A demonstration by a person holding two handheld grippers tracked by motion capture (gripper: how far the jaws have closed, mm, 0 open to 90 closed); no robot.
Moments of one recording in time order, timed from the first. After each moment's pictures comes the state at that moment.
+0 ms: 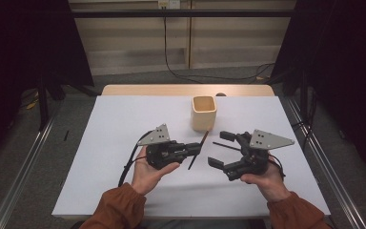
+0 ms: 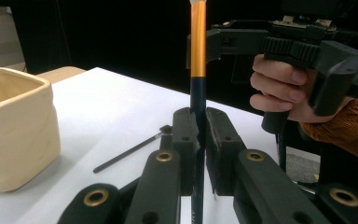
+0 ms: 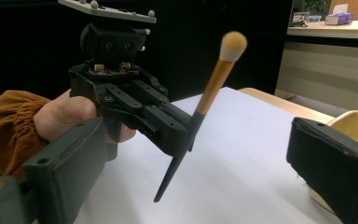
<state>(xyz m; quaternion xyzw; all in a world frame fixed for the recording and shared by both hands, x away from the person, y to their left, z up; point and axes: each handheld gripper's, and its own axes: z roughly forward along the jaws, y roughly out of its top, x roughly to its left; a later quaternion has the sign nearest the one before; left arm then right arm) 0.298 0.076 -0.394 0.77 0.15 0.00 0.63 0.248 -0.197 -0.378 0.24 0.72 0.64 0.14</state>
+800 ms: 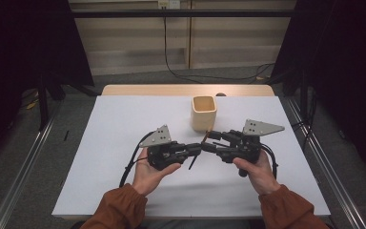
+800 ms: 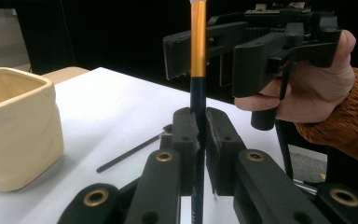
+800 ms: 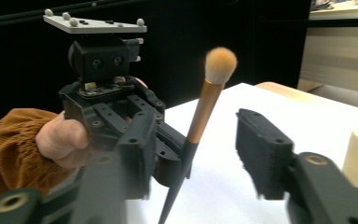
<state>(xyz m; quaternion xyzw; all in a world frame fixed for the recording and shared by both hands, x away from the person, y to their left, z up) 0.298 0.074 -0.397 0.77 0.15 0.01 0.62 0.276 -0.191 -0.378 0.25 0.71 0.65 0.08</state>
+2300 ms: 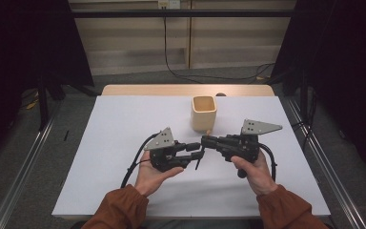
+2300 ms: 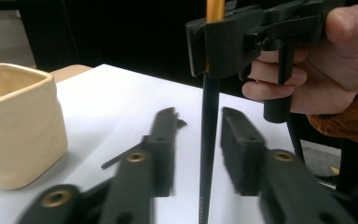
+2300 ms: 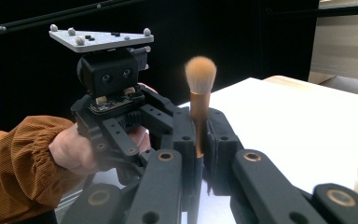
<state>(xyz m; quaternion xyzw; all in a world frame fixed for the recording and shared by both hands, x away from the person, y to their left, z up) 0.298 0.069 -0.407 0.77 0.15 0.02 0.62 0.278 -0.189 -0.380 0.26 0.71 0.65 0.06</state>
